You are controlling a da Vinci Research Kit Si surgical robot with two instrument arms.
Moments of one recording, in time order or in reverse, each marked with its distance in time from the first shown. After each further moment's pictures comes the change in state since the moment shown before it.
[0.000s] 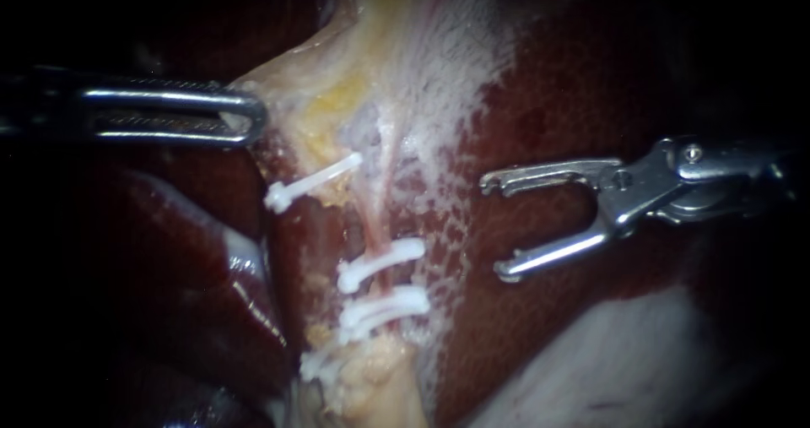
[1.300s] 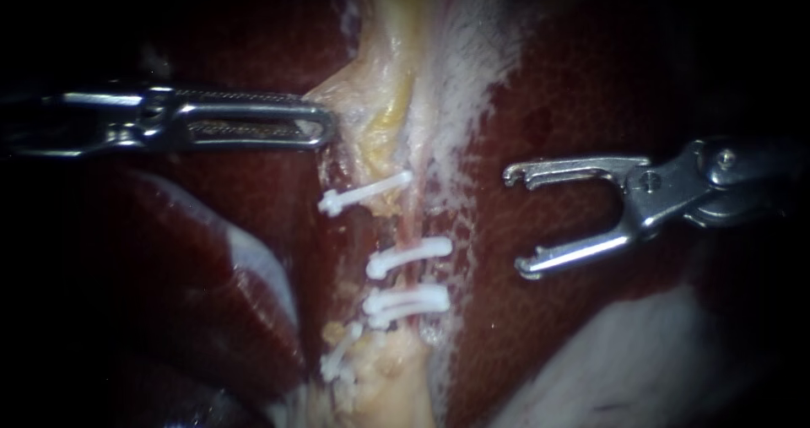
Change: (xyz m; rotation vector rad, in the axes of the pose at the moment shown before) right arm 0.000 -0.002 -0.001 -0.007 -0.006 -0.080; left arm 0.007 0.005 0.007 0.007 0.019 -0.016
